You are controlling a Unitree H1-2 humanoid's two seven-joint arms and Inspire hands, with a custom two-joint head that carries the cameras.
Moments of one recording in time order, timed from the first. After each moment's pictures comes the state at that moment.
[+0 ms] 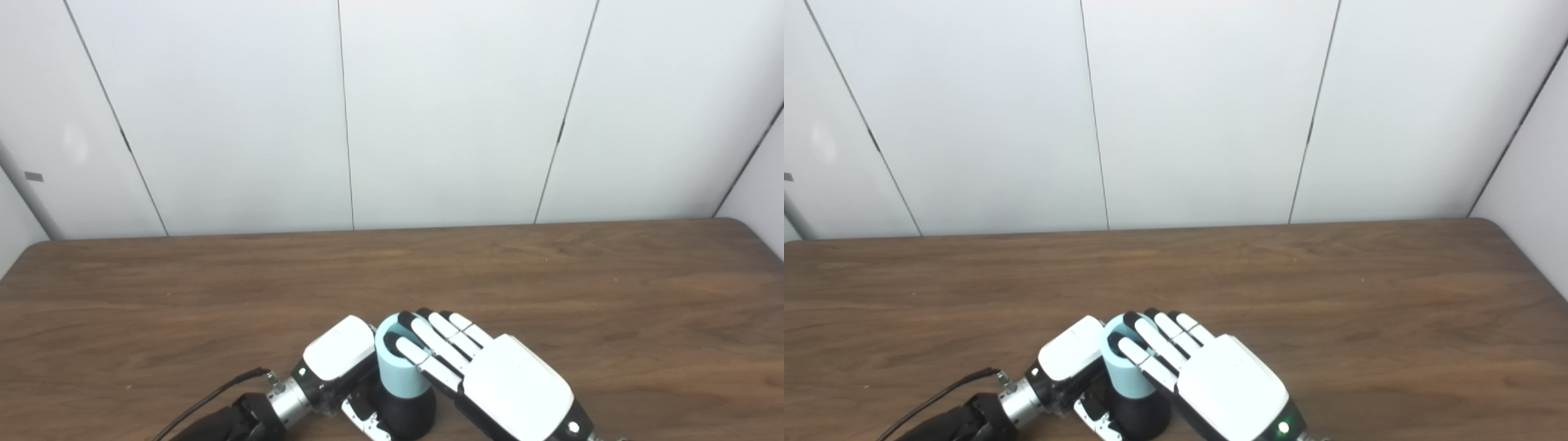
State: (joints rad) left arm -0.53 0.42 -0.92 0.38 0.63 -0.47 0.33; right arm 0.04 -0.32 0.37 -0.71 -1.14 -0.13 0.39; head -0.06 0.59
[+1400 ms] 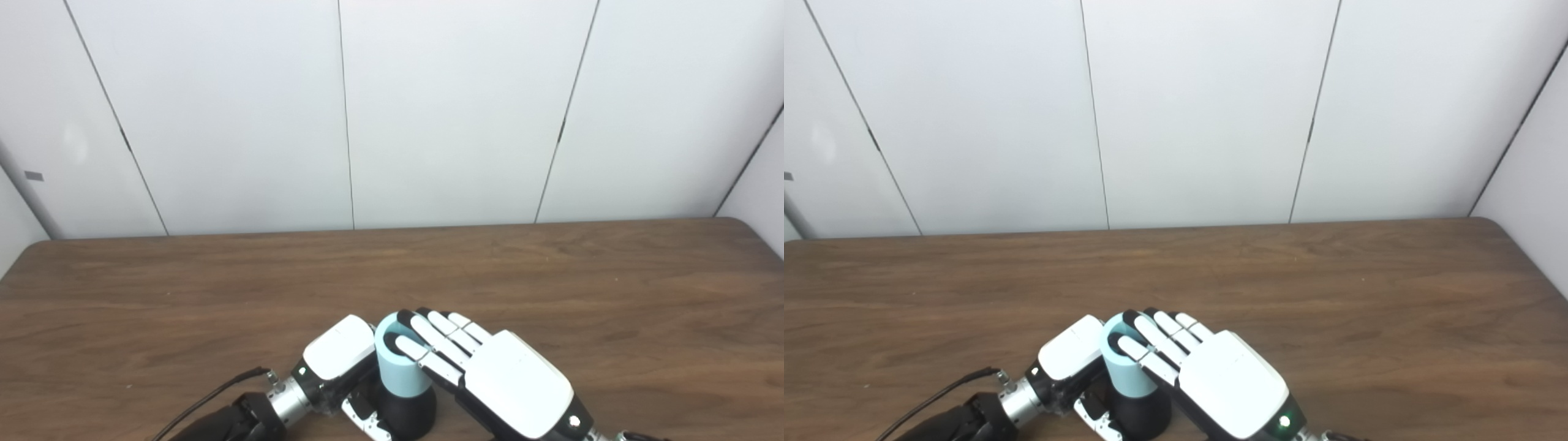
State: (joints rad) left arm -0.53 0.42 -0.92 0.38 0.62 -0.47 0.34; right arm 0.02 -0.33 0.38 -0.71 -1.08 -0.08 0.40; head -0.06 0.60
